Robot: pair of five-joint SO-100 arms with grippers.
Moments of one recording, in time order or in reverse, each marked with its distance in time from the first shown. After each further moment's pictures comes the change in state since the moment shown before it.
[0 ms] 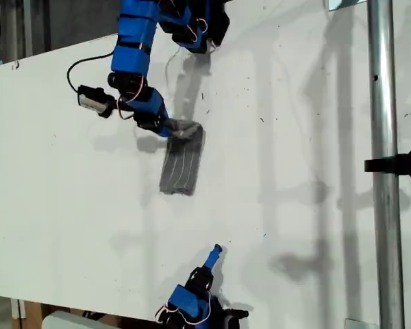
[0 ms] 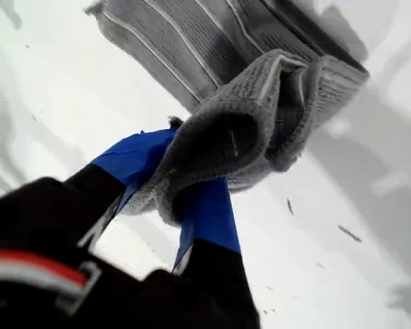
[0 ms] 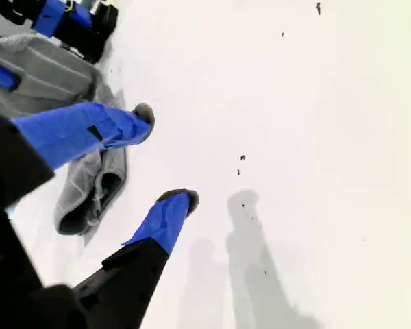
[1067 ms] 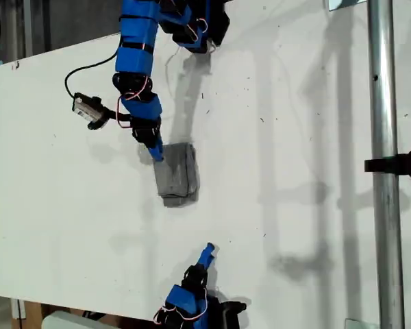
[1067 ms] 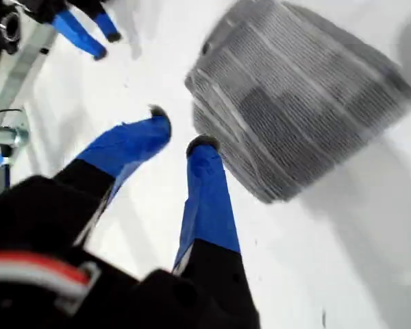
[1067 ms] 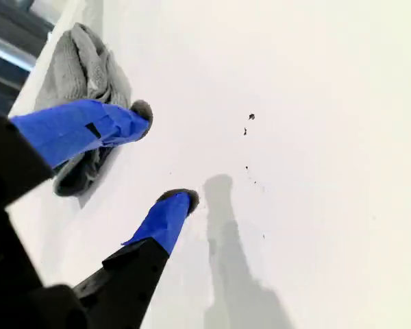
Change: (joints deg) arm 0 -6.2 0.1 2.1 4.3 -3.2; arm 1 -1.4 9.5 12.5 -21.8 -6.7
